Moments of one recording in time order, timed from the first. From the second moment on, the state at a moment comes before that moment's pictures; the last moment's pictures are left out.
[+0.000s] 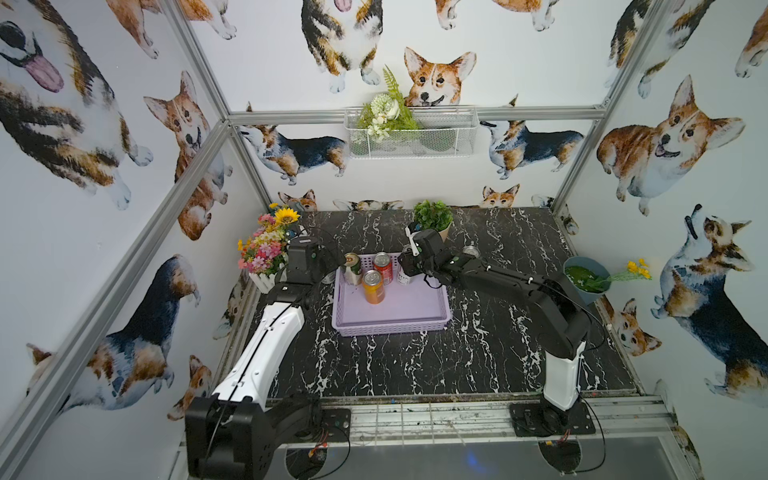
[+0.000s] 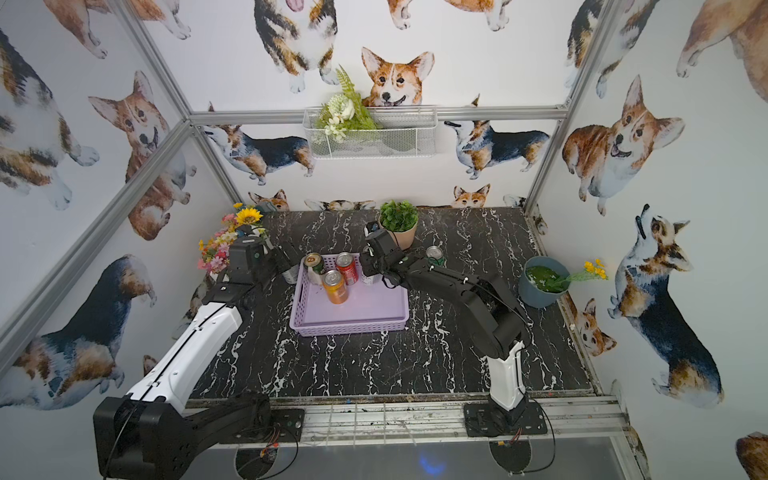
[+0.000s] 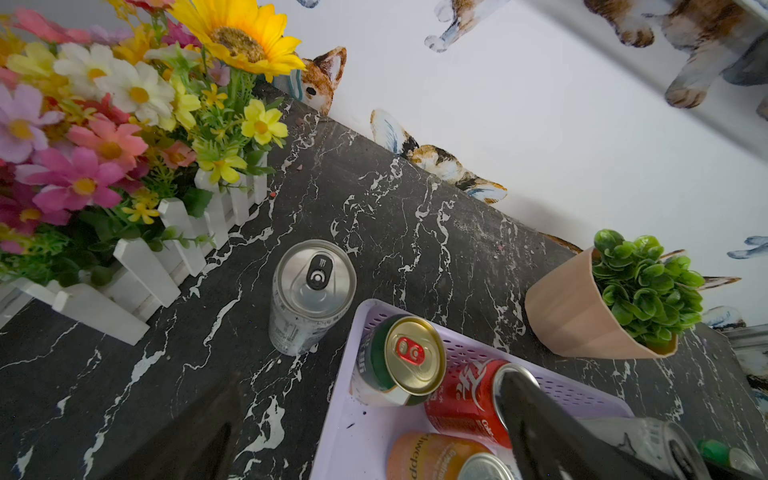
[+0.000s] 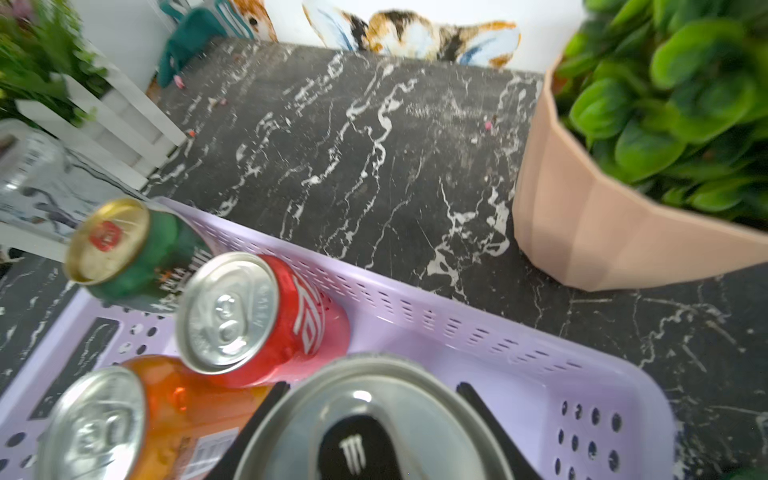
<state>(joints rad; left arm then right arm) -0.08 1.17 0.92 -0.28 -0.13 -0.51 0.70 1.90 1.44 -0.15 0.13 0.31</state>
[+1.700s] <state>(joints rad) -0.27 1.23 0.97 -0.29 -0.11 -0.45 0.55 1.39 0.73 -0.04 0.53 0.47</state>
